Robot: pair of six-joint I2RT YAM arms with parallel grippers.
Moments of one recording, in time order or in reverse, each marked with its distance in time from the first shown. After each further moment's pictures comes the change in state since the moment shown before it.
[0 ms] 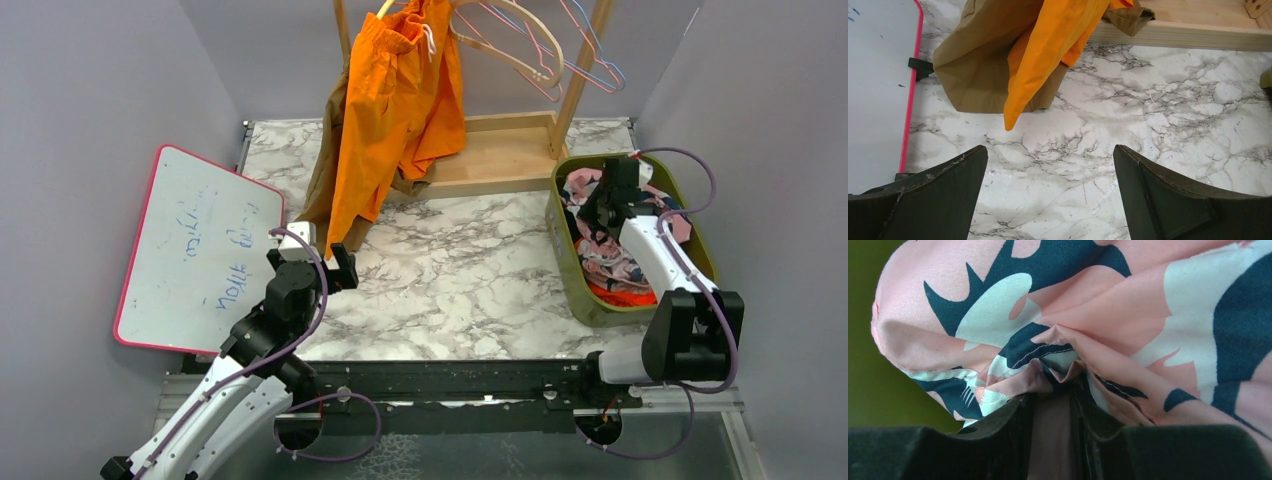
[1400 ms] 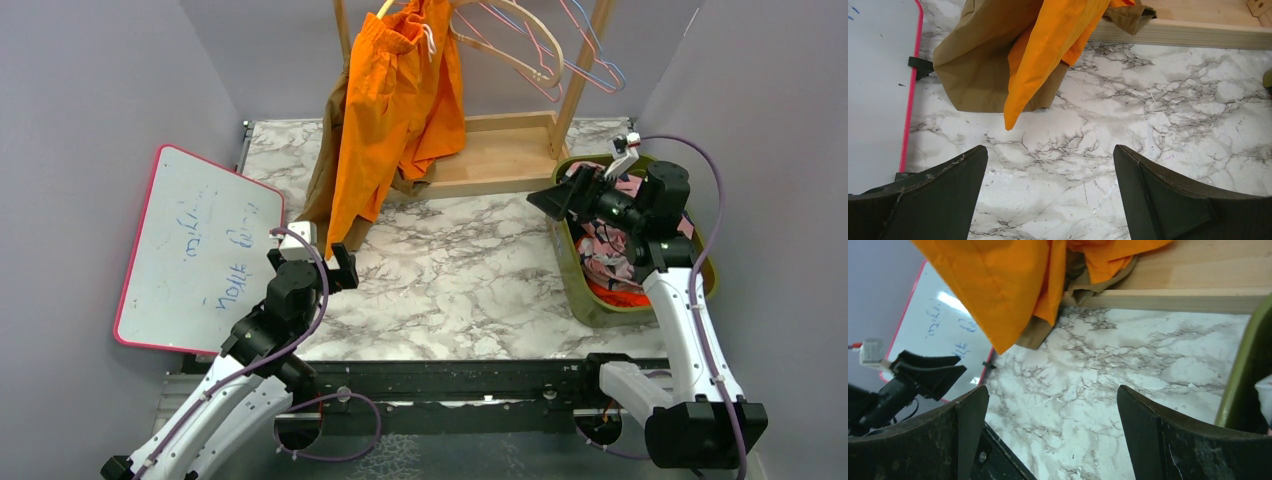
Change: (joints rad) left arm 0.002 0.008 0.000 0.000 0.000 0.000; right arm -0.001 -0.418 -0.037 0.129 -0.960 -0.032
